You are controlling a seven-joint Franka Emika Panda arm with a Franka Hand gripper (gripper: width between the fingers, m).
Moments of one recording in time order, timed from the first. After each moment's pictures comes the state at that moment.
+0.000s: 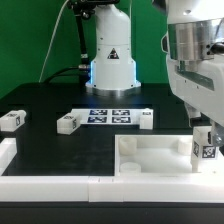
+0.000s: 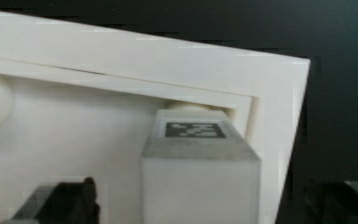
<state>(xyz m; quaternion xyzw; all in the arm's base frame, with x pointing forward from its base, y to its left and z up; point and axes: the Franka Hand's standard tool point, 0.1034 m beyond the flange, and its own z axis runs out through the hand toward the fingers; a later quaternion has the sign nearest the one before) 0.634 0.121 0.083 -0.76 0.64 0.03 0.06</state>
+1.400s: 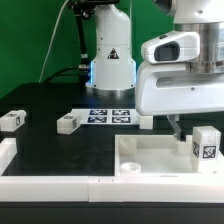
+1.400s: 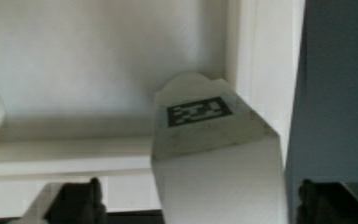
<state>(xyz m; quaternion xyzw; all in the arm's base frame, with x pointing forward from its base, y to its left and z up) 0.641 0.117 0.080 -1.00 0.01 -0.01 0.03</state>
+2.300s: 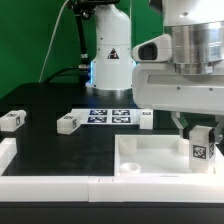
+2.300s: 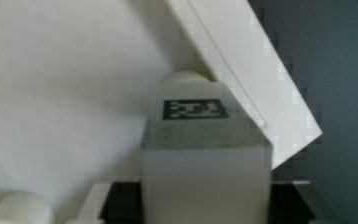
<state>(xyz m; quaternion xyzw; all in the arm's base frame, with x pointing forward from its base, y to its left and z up) 0.641 0.109 0.079 -0.94 0.35 0.01 0.06</state>
